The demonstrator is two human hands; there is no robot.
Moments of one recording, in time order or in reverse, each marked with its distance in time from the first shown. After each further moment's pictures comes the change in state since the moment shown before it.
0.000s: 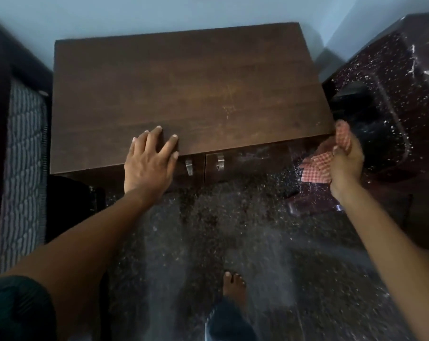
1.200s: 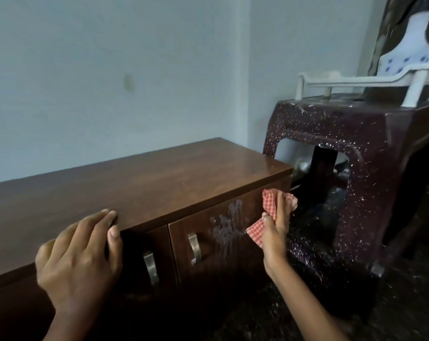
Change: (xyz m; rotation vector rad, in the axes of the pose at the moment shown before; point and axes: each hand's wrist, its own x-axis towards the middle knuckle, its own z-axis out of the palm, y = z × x) left_hand 0.032 -0.024 0.101 -0.080 1.082 0.183; right_hand 0.018 0.127 0.137 0.490 0.267 -0.544
